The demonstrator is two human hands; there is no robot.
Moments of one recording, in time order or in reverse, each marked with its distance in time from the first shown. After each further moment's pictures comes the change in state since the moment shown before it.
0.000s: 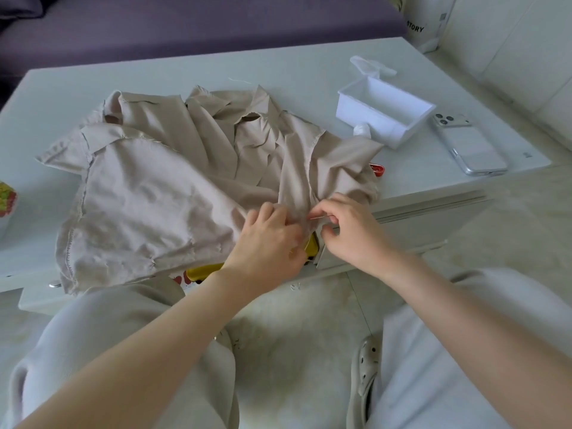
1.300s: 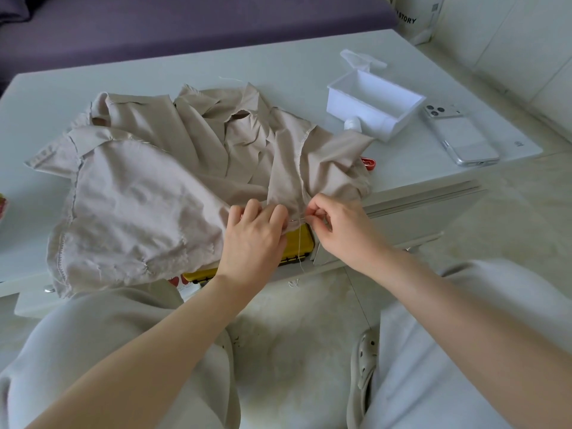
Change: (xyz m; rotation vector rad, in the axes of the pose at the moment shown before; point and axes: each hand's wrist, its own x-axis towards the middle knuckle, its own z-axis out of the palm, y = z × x) left_hand -0.001 -0.002 0.012 0.213 0.301 -0.032; right_hand -0.008 0.003 0.004 0.081 0.080 -0.094
